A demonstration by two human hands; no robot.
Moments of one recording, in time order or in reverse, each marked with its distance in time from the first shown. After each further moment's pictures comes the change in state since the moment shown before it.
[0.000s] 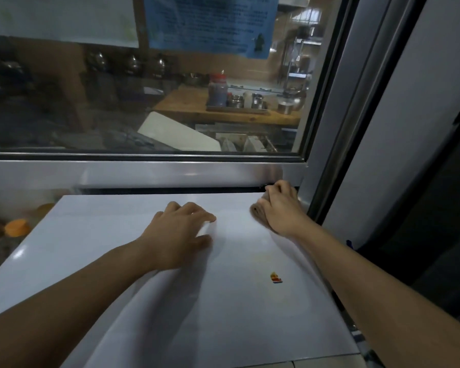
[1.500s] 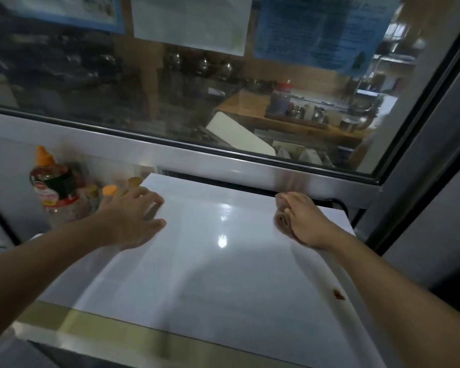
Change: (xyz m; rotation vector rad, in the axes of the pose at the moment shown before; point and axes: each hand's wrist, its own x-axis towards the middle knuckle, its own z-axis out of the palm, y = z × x) left_hand -0.102 -0.129 -0.027 0.055 0.007 -0.528; right_hand 0.012 -0.059 0.019 -0.026 -0.147 -0.390
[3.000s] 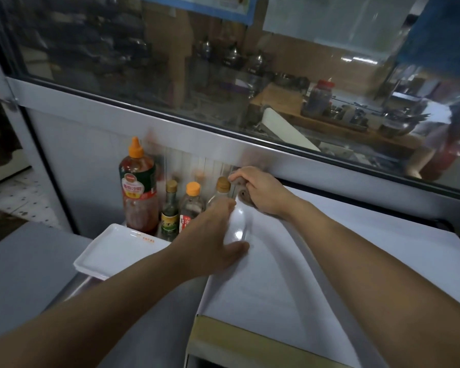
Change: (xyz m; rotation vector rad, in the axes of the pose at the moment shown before) left_hand -0.039 -0.079 0.007 -0.587 0.163 0.256; right_hand 0.121 -0.258 0.062 0.058 -0.011 -0.343
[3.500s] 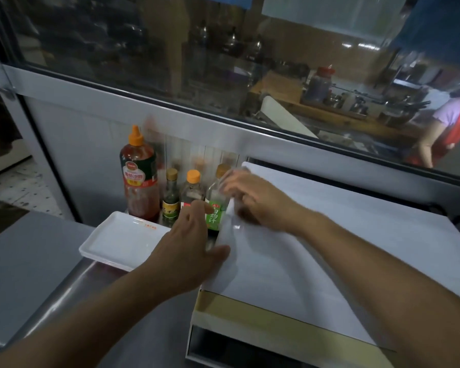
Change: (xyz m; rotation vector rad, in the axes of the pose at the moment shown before) left_hand -0.047 0.001 -0.005 -0.054 0.031 -0.163; right_hand -0.040 -0.014 0.011 0.165 -0.041 -0.208
